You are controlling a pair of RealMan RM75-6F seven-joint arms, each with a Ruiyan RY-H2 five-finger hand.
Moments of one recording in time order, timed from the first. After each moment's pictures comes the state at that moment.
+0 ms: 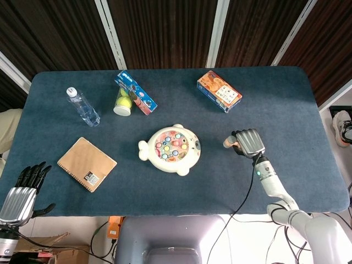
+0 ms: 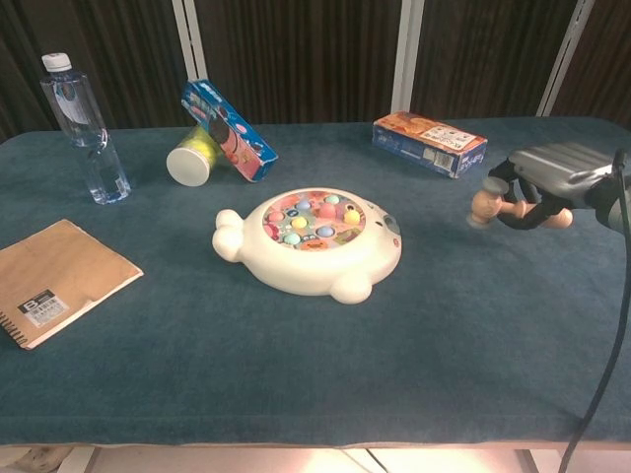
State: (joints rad) left arm -0.13 -1.11 0.00 -1.60 1.54 1.41 0.04; right arm 0.72 -1.76 0.06 -0.64 -1.35 0.99 0.08
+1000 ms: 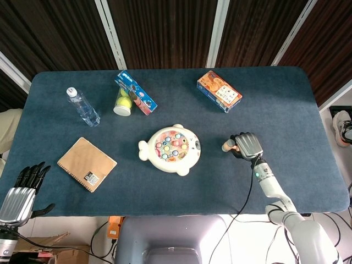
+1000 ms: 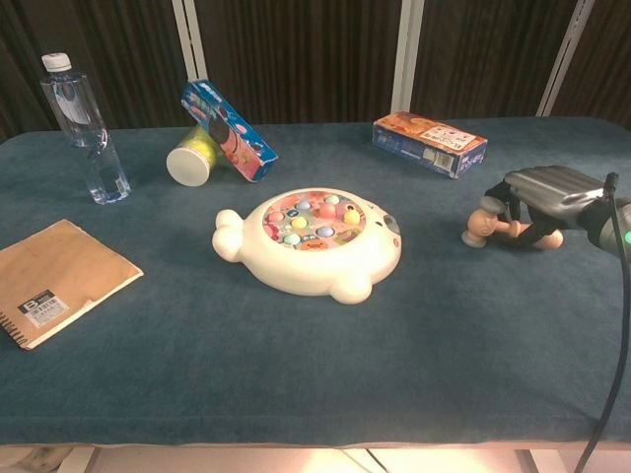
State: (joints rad) left arm -0.13 -1.10 0.00 -1.60 1.54 1.42 0.04; right arm 0.71 -1.88 0.06 -0.43 -1.44 0.93 0.29
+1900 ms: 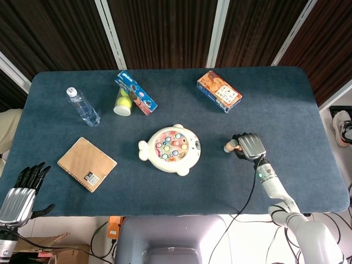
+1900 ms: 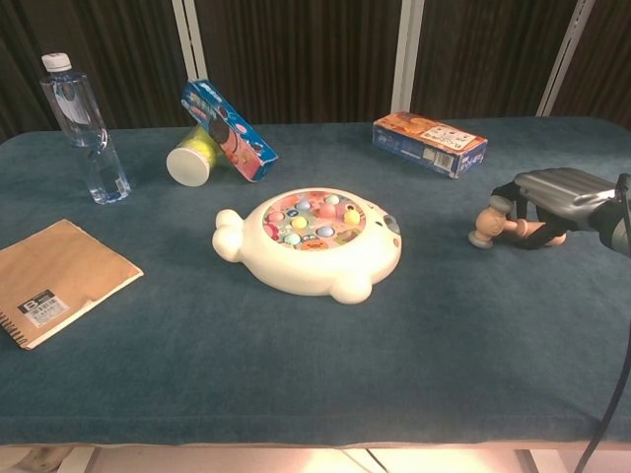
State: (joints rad) left arm -0.13 -1.10 0.01 -1.61 1.54 1.43 0.03; right arm 0.69 -1.85 0.07 -0.45 -1.45 0.93 0.30
